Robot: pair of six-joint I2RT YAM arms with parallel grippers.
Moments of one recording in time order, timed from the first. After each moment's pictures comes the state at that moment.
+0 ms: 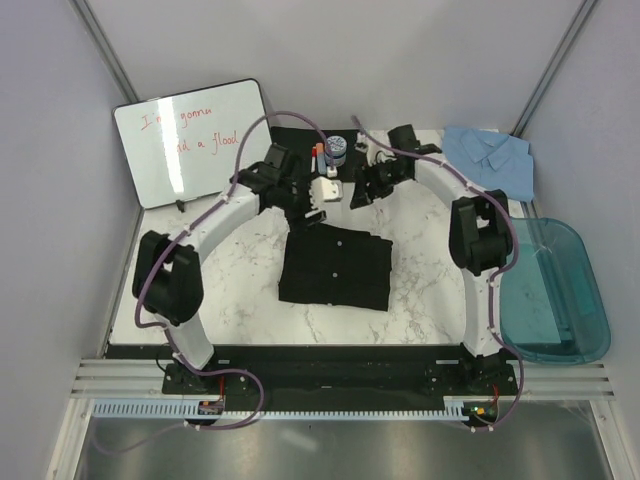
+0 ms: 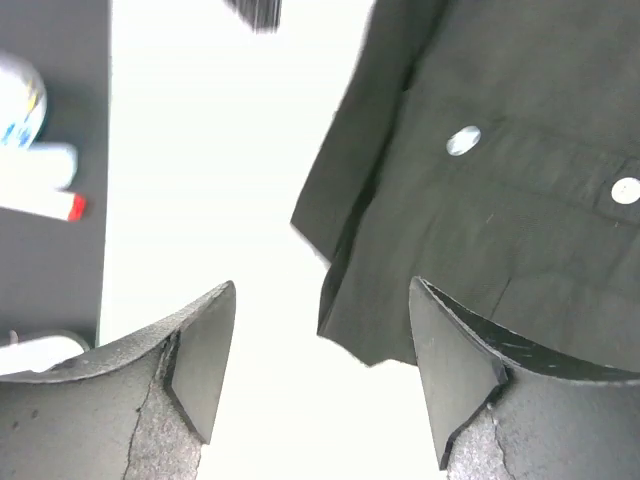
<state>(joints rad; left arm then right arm) -0.51 1.79 1.45 -0.62 0.43 0.93 0.31 2.23 1.84 -0.68 -0.67 -0.22</state>
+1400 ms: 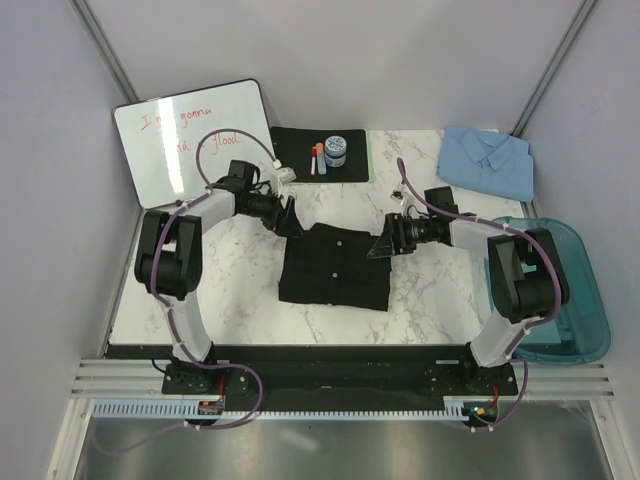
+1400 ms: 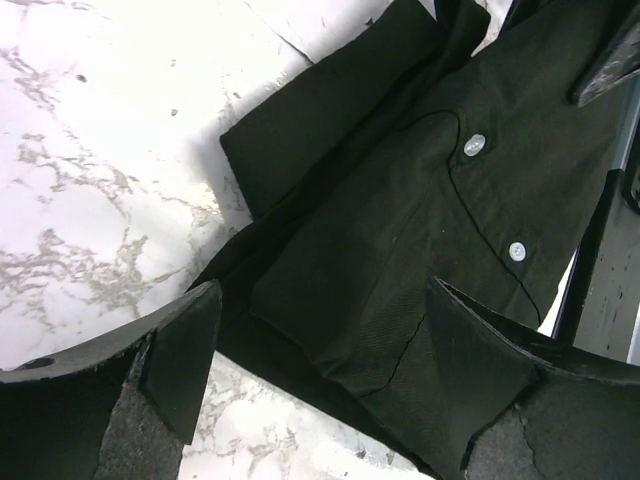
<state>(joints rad) -0.19 1.93 1.28 -0.41 0.92 0.31 0.18 1.72 0.92 -0.18 -0.92 0.10</state>
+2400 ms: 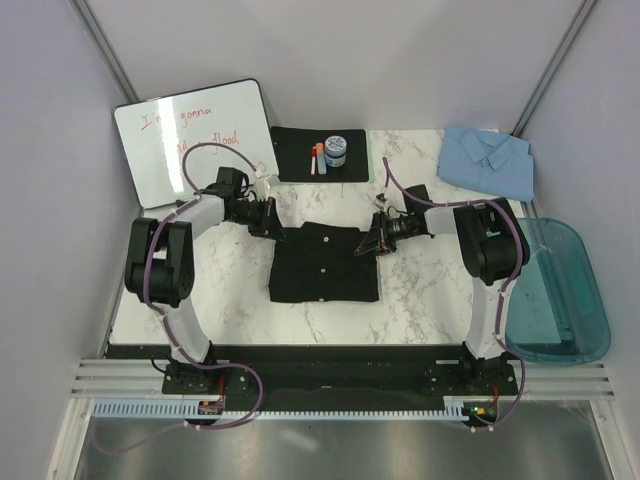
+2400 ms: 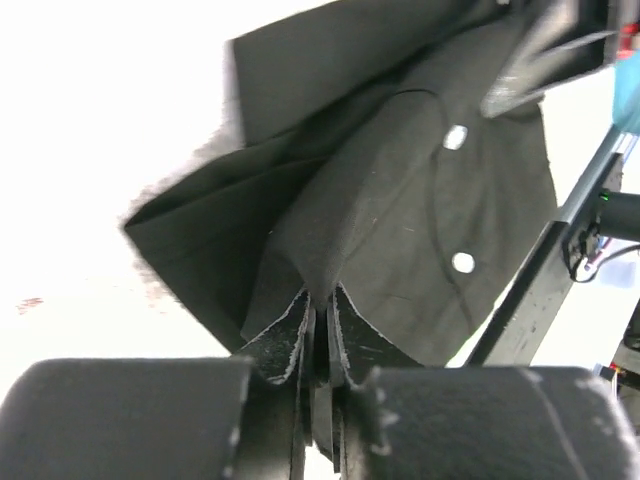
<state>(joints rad) -0.14 1.84 1.19 -0.47 0.81 0.05 0.23 2.08 1.12 -0.12 -1.04 0.42</state>
